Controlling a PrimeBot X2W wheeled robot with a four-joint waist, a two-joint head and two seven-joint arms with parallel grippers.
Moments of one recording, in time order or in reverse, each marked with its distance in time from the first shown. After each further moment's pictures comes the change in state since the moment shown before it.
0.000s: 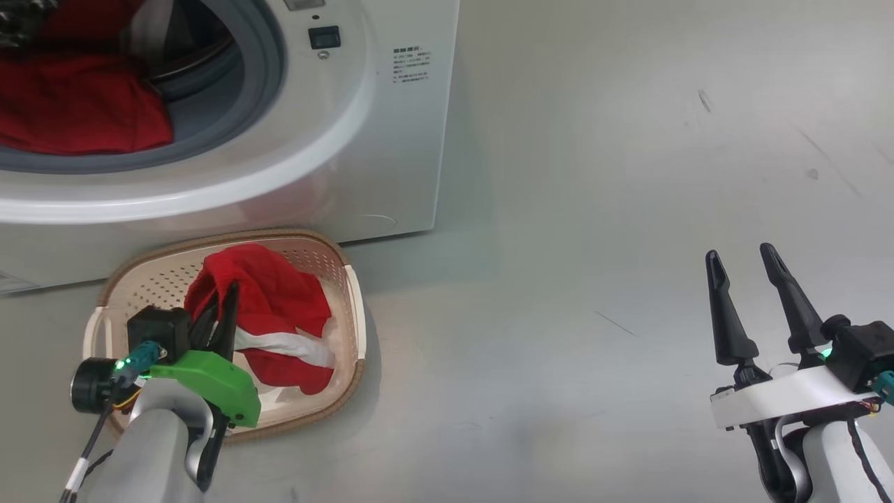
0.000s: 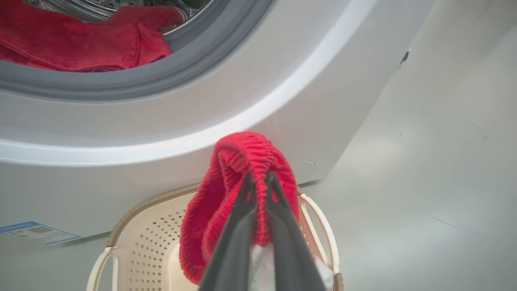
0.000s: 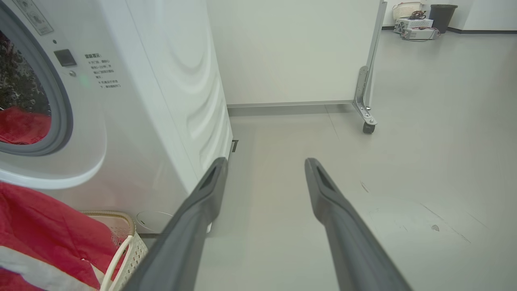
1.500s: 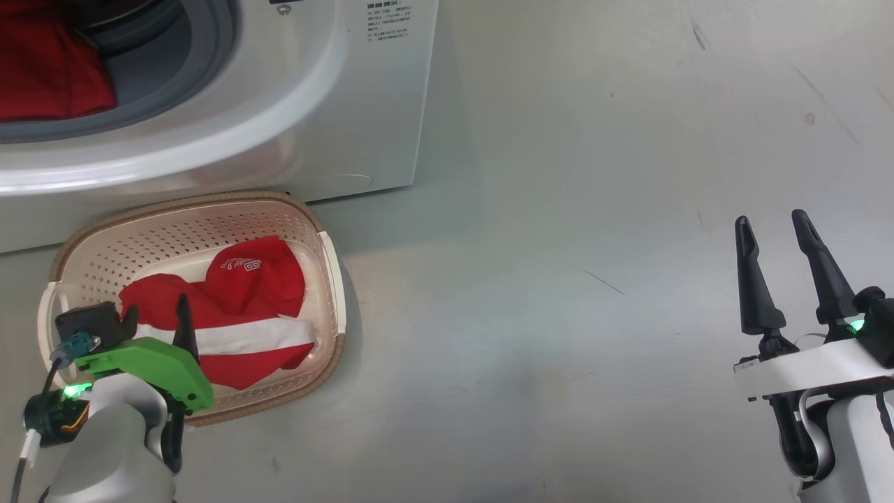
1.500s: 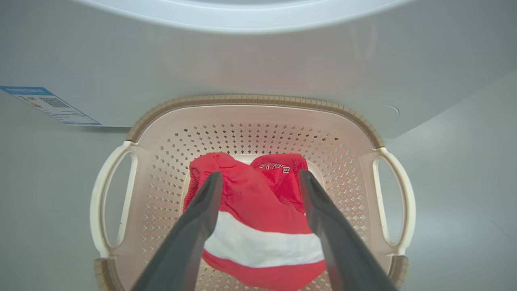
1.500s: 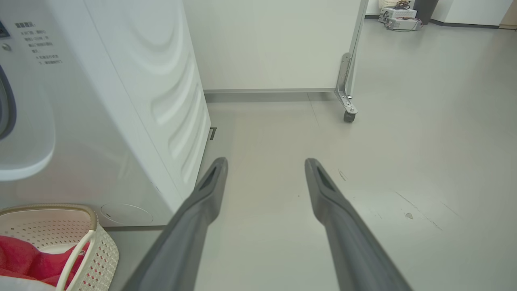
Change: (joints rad) left arm -0.168 0.005 0.137 0.384 -0.103 0.058 -0.006; right arm -0.059 -0.028 -0.034 -0.003 0.007 0.000 0.000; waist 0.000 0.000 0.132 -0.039
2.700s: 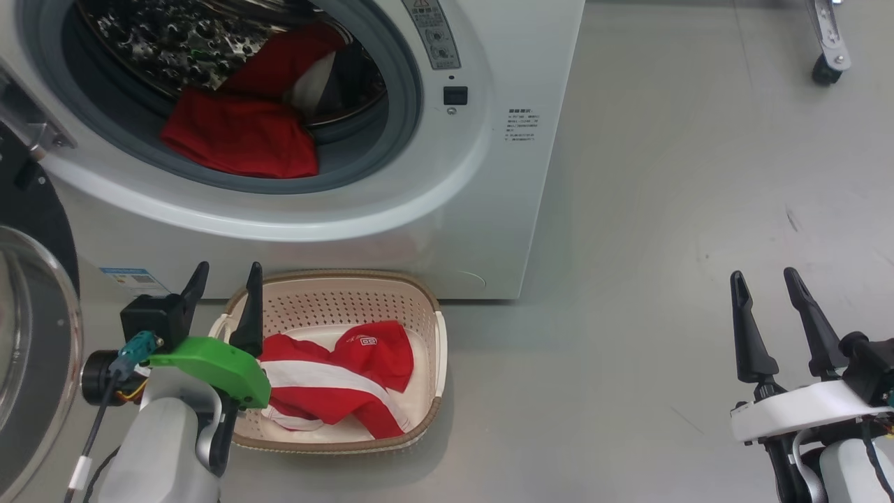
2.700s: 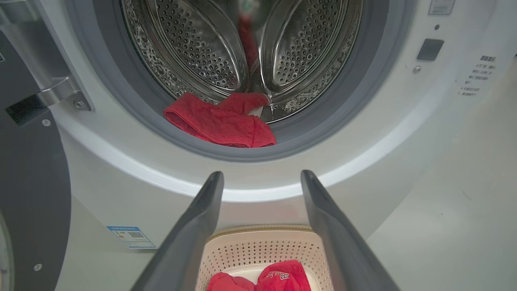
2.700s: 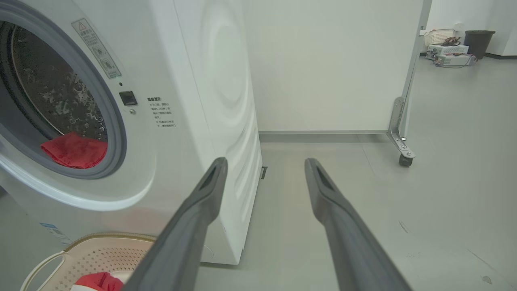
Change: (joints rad) left arm 0.124 -0.062 -0.067 -0.359 0.093 -0.058 -0.009; right arm 0.072 0.021 -0.018 0.063 -0.002 0.000 0.000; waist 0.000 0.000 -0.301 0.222
